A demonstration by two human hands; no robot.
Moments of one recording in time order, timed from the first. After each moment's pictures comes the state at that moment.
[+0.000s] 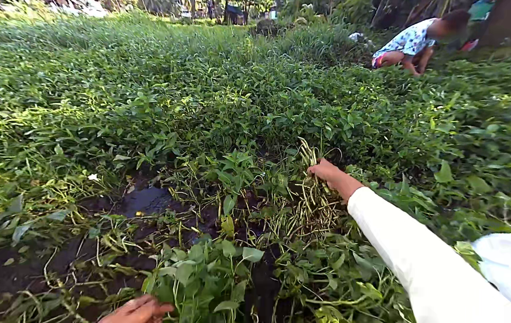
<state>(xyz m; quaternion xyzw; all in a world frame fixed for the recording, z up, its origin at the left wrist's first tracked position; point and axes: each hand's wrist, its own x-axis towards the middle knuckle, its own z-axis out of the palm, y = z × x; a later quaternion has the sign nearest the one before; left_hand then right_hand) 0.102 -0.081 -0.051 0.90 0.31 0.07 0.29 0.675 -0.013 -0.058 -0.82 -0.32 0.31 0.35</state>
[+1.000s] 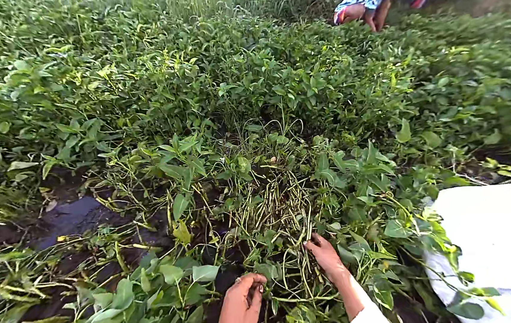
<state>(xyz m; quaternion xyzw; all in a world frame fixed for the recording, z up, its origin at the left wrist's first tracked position) 0.374 -0.136 -0.208 0.76 0.34 0.15 0.54 0.652 -0.232 -0.279 -0.82 -0.11 0.38 0.41</state>
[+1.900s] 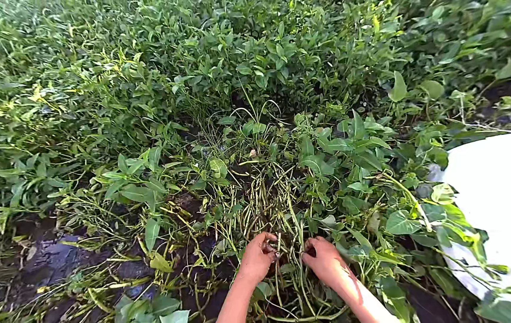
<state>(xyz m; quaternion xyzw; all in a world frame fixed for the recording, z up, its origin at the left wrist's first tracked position) 0.531 -0.072 -0.242 0.70 0.37 -0.10 0.60 0.661 -0.236 -0.236 -0.86 -0.23 0.41 0.21</state>
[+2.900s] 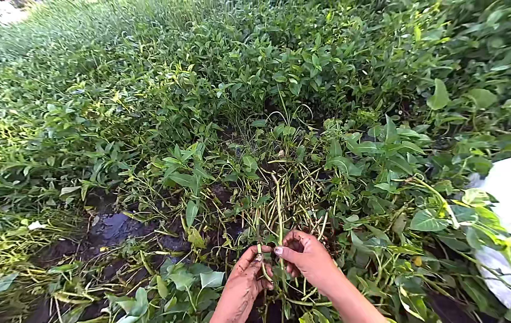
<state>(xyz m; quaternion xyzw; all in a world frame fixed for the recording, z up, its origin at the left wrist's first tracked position) 0.414 -0.099 -0.175 0.43 0.37 0.15 0.81 0.585 -0.194 -0.173 -0.61 -0.23 0.52 0.55</state>
